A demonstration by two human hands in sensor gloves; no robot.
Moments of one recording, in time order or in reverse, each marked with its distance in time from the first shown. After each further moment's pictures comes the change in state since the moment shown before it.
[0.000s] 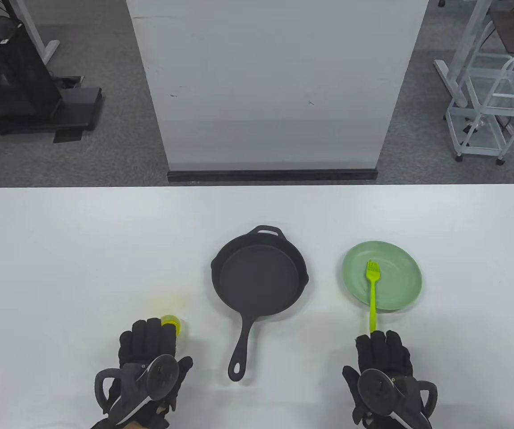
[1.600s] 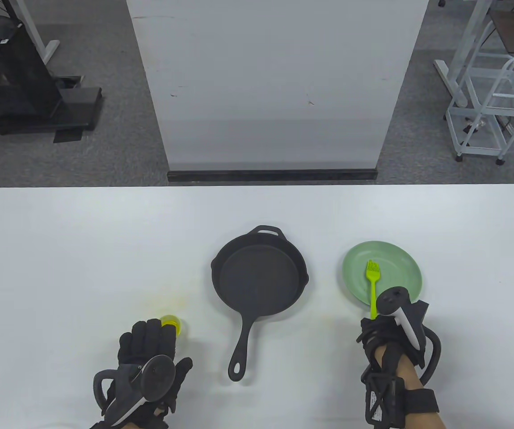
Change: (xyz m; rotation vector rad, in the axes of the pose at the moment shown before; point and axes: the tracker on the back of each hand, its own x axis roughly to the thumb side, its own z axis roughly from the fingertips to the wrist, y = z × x) left_hand -0.002 0.003 0.003 -0.008 -0.011 0.061; right_hand -0.057 0.017 -0.108 0.477 0.688 -0.181
